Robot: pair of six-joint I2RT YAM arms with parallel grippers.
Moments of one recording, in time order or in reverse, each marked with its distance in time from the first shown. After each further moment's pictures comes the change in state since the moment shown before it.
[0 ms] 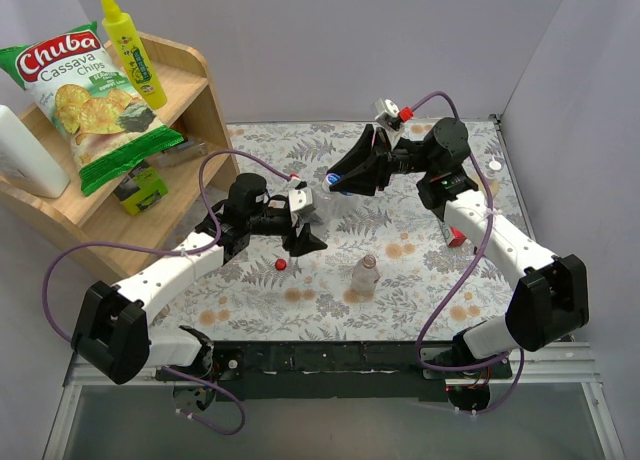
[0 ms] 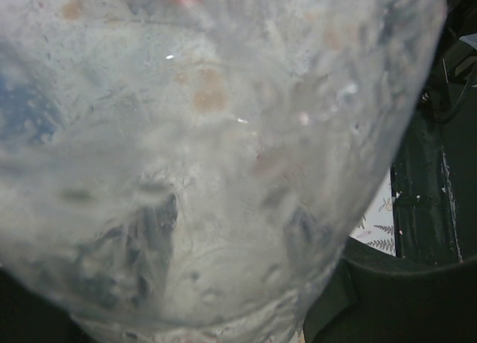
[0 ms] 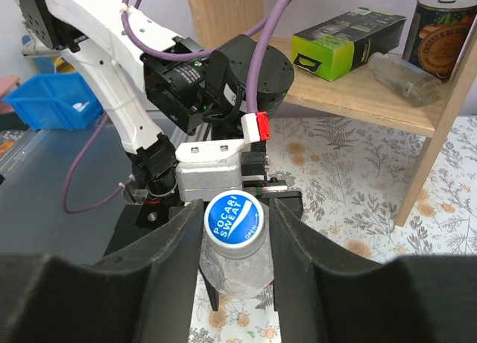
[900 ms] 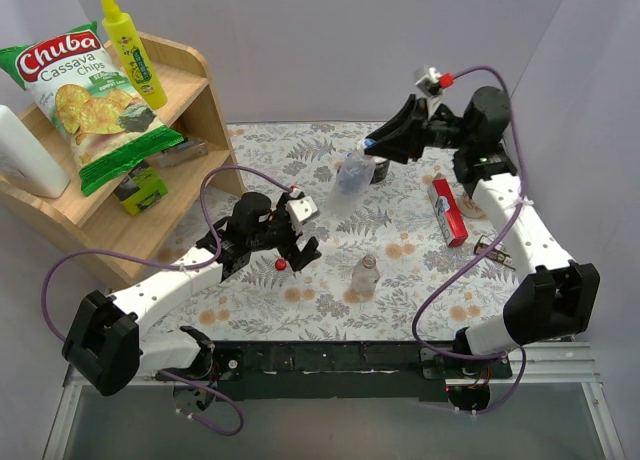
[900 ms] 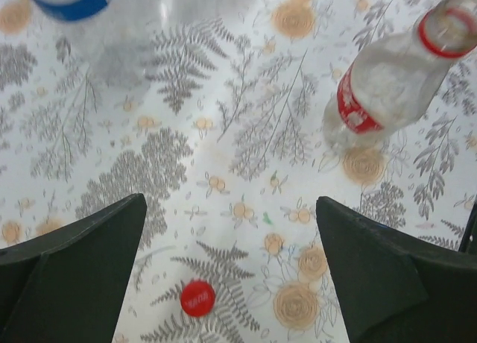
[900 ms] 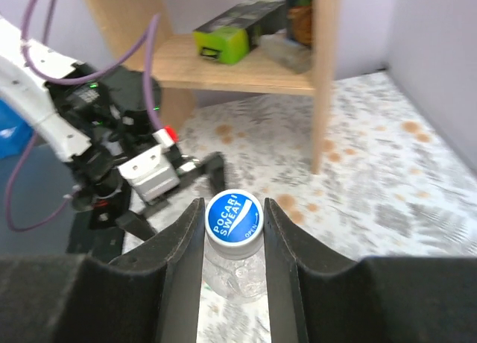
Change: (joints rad) left arm -0.075 -0.059 -0.103 0.020 -0.397 -0.072; right arm -0.189 0.008 0.143 -0.314 0.006 -0.117
